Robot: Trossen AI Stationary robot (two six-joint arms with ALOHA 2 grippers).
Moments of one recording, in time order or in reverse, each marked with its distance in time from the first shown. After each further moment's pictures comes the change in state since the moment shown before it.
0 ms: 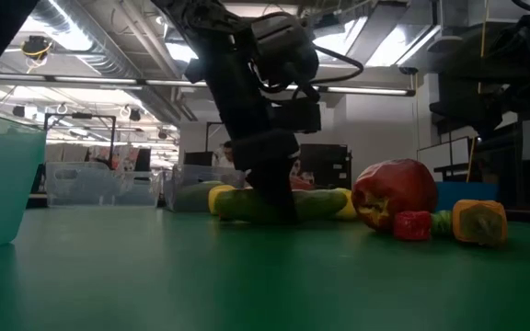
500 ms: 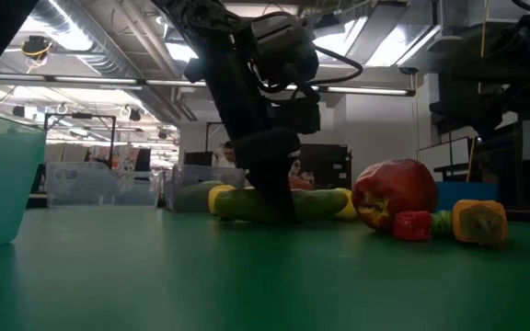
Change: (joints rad) left arm 0.002 0.000 0.000 -0.007 0.006 -0.047; right arm 0.000 0.000 0.000 0.001 0.000 0.000
